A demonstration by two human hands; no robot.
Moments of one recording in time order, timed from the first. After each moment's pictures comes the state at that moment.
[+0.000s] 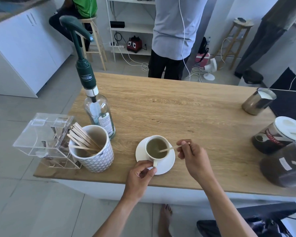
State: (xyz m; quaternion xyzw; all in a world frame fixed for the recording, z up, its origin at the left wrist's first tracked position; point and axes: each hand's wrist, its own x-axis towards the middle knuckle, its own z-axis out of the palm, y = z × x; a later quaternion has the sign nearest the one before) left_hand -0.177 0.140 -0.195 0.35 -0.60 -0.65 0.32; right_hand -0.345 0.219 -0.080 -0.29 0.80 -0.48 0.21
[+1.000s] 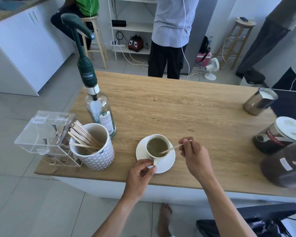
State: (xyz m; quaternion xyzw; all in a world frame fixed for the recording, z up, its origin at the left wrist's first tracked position) left_hand -0.180 0.143 -0.193 0.34 -0.61 -0.65 0.31; right_hand -0.349 0.218 -0.084 -0.29 0.80 -0.48 0.20
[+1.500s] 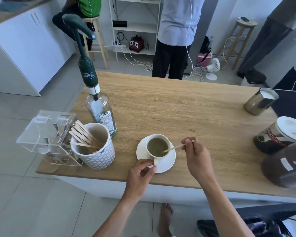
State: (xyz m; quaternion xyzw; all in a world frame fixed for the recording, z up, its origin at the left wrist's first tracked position) left_hand -0.180 0.144 -0.193 0.34 -0.61 -0.64 0.32; right_hand -0.347 0.224 -0.086 -0.30 0.81 -0.47 0.17
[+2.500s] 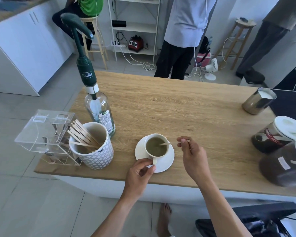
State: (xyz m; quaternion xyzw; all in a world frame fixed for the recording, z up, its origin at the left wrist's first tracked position) left_hand -0.180 0.146 -0.191 0.35 -0.61 -0.64 0.32; right_hand -0.346 0.223 -0.090 -0.32 0.81 -0.47 0.17
